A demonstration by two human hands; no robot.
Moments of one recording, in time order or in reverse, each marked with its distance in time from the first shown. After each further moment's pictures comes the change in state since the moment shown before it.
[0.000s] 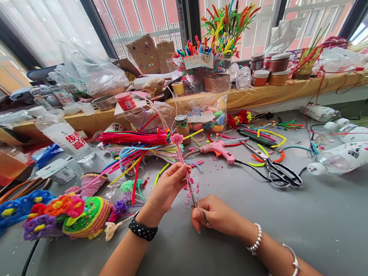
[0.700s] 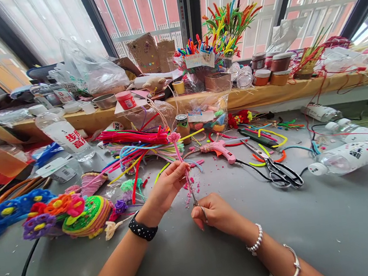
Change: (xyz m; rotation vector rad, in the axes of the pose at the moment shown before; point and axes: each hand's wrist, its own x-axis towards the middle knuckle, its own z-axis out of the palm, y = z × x) left_hand -0.001 0.001 -0.001 -0.049 0.014 0.029; right_hand 0.002 0.001 0.002 0.007 0.070 0.052
